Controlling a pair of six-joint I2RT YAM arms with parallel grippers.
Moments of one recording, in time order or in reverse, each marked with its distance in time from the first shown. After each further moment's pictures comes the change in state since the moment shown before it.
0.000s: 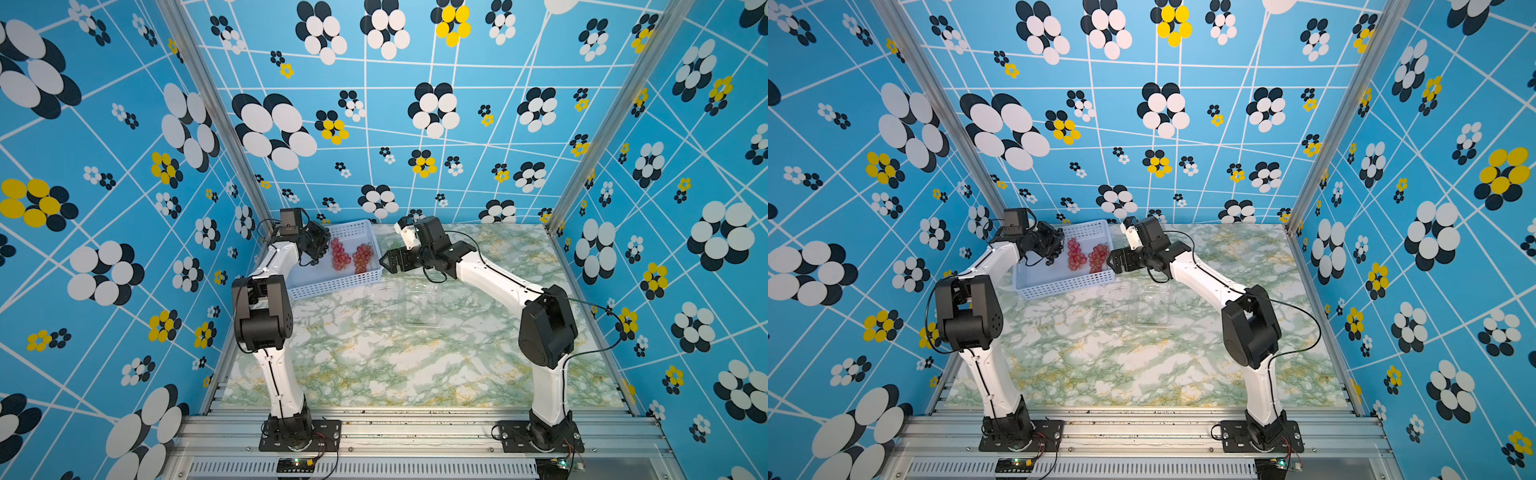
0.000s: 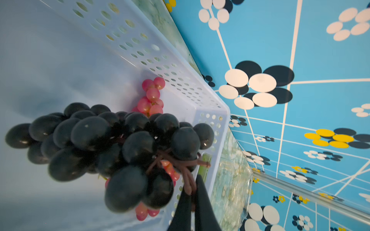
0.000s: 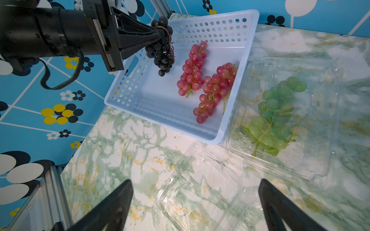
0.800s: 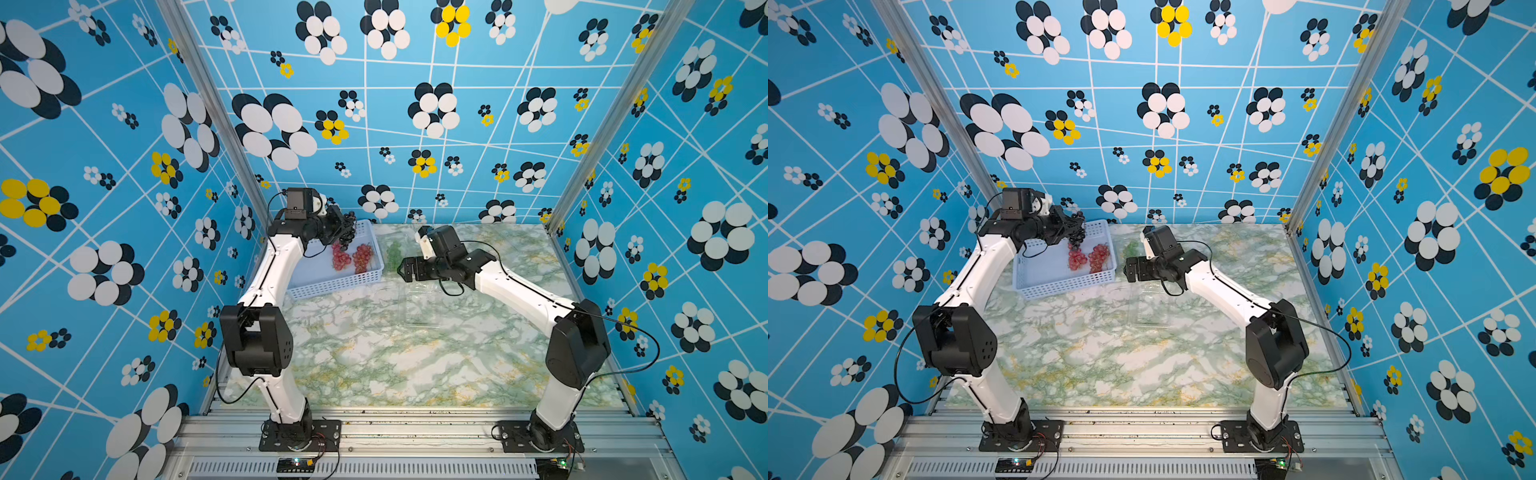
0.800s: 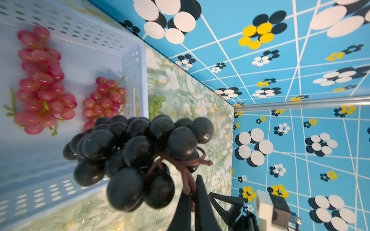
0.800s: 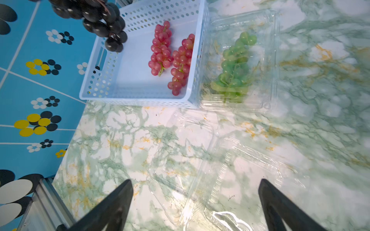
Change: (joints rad) left arm -0.162 -0.263 0.088 -0.274 0.133 0.210; right arm -0.002 -0.218 -0.237 -0.093 0.149 0.124
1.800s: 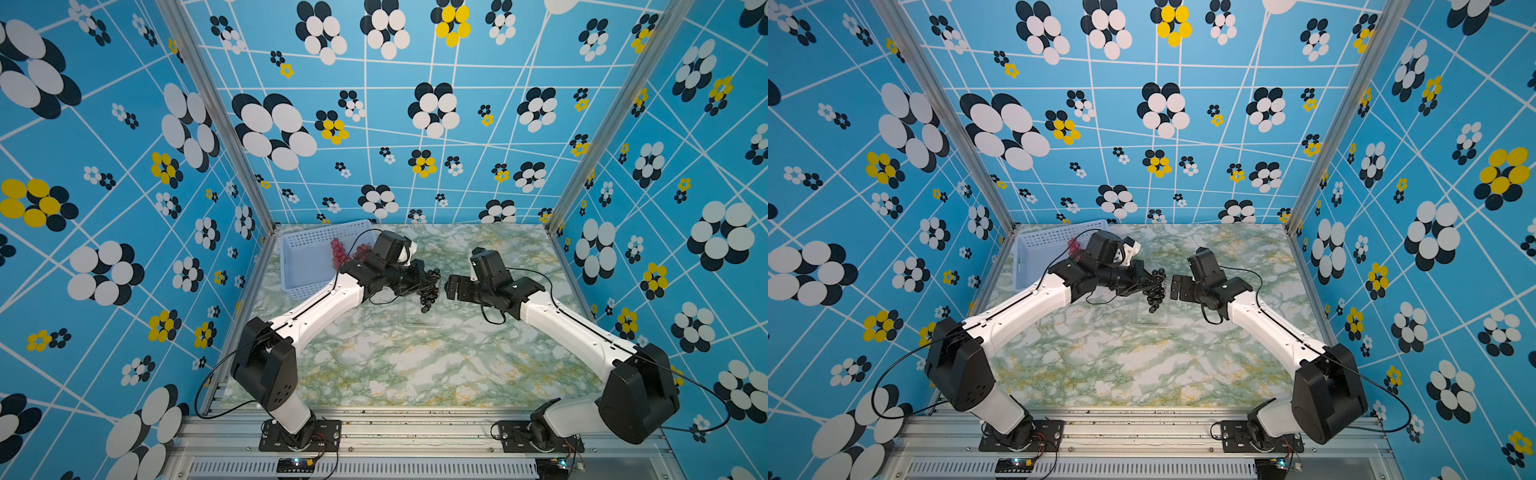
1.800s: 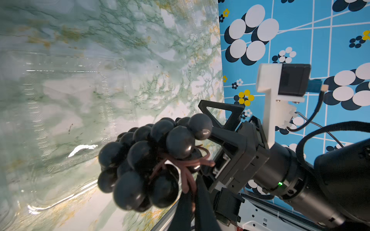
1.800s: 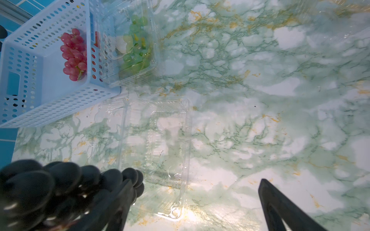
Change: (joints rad) left arm -0.570 -0.118 -0.338 0.177 -0.077 -0.117; right arm -0.137 -0.383 -0.440 -0.020 0.183 0.122
